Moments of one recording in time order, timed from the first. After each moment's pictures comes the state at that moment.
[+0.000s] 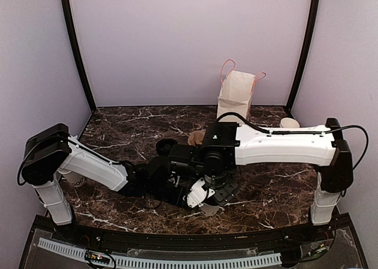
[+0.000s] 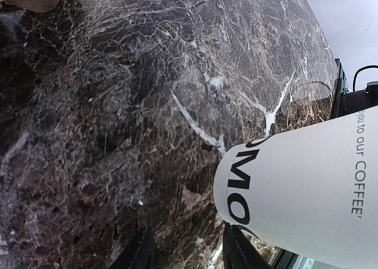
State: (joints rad) left arm -1.06 1.77 0.79 0.19 0.25 -0.66; right arm 1.34 1.90 1.74 -1.45 0.34 -0.88
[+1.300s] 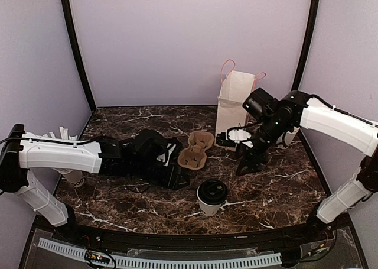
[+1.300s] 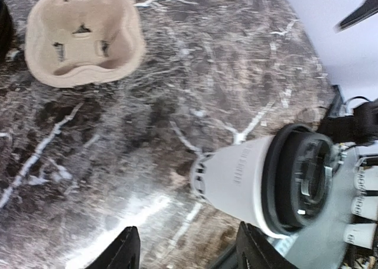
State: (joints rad) left arm -1.06 1.50 0.98 -0.32 0.10 -0.67; right arm 0.77 1.47 1.39 -1.14 -0.33 -0.68
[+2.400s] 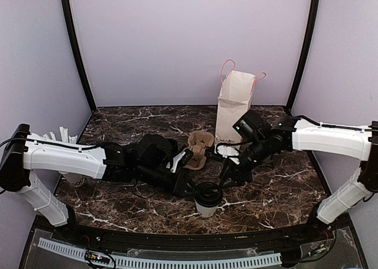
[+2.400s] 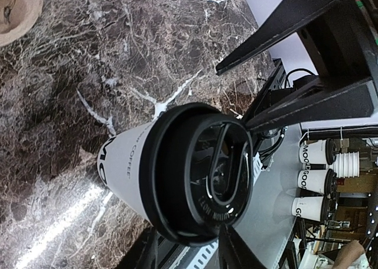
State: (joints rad) left arm -1.10 1.52 0.95 -0.16 0.35 -0.81; right arm 0.86 1.45 1.08 -0.74 -0.49 -0.40
